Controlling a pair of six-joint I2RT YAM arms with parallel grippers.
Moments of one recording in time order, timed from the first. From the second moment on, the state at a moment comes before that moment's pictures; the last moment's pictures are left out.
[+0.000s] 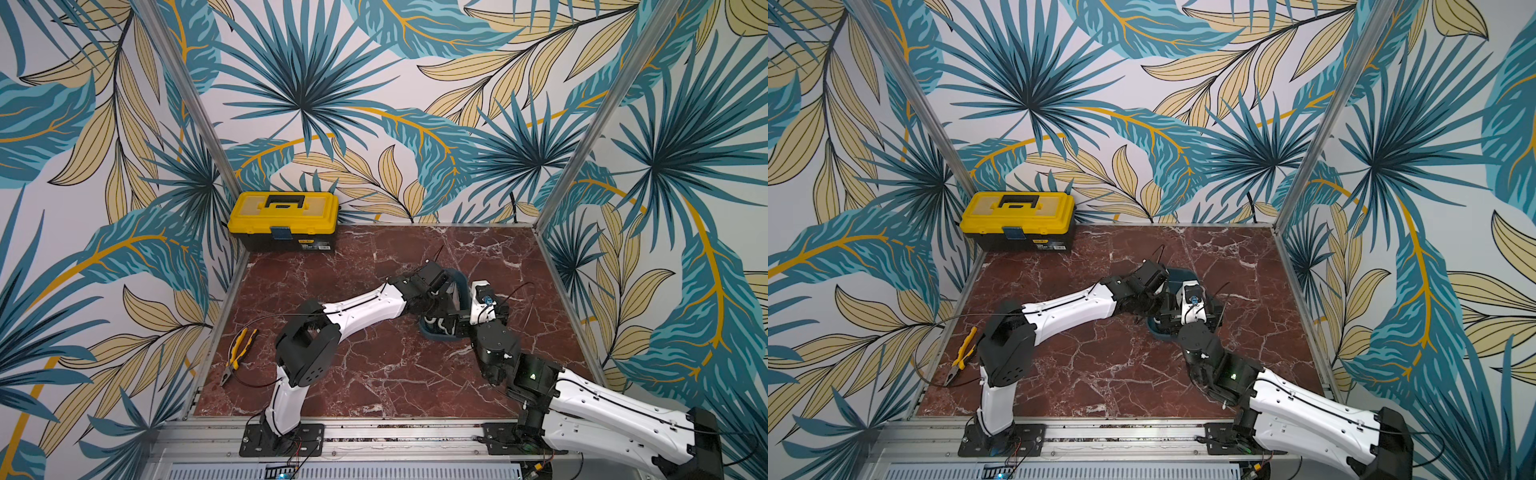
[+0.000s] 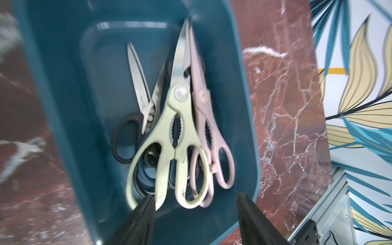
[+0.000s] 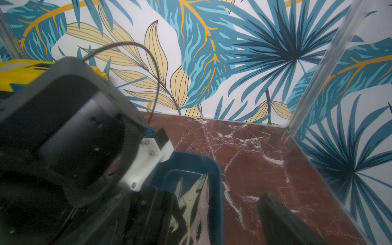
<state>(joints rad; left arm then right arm) -0.88 1.95 1.58 -0.51 0.09 -0.71 0.98 0.82 0.61 0.01 0.98 0.13</state>
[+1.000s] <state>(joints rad) -0.48 0.55 0.09 0.29 -0.99 0.00 0.33 1.00 0.32 0.36 0.77 0.08</state>
